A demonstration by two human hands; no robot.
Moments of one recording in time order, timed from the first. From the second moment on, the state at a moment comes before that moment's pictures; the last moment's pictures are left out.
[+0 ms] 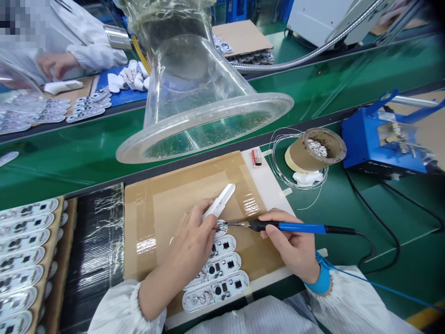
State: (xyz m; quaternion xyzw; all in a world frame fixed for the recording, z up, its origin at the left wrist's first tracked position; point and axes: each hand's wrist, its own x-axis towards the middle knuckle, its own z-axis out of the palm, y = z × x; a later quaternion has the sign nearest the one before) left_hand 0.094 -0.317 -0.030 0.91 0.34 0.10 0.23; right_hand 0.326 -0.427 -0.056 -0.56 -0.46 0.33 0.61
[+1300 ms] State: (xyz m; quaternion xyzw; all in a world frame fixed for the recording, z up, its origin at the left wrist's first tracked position) left_hand 0.097 -0.319 -0.033 0.93 0.32 0.12 0.15; right_hand 0.327 -0.425 -0.056 -0.54 -0.49 0.33 0.60
